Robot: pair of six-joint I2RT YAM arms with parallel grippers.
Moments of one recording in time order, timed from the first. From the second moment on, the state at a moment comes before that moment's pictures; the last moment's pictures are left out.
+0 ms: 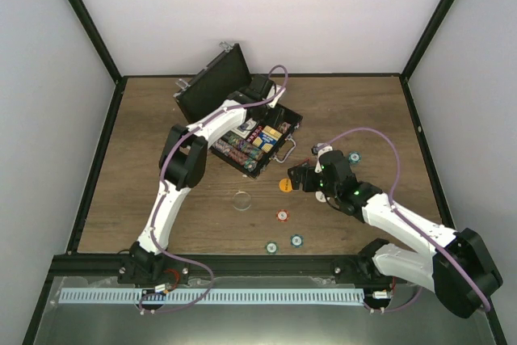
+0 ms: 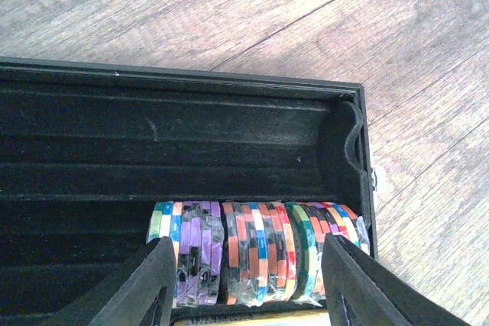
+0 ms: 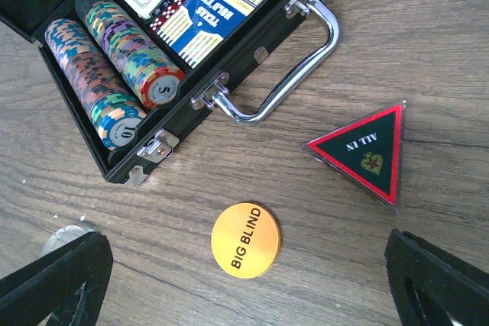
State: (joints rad) left arm -0.56 2.41 2.08 -0.56 0.19 -0.08; right arm 0.59 1.05 0.51 -0.12 0.00 0.49
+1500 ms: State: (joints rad) left arm -0.17 1.24 1.13 -0.53 0.03 -0.23; right arm 0.08 1.46 0.85 -0.43 0.01 0.49
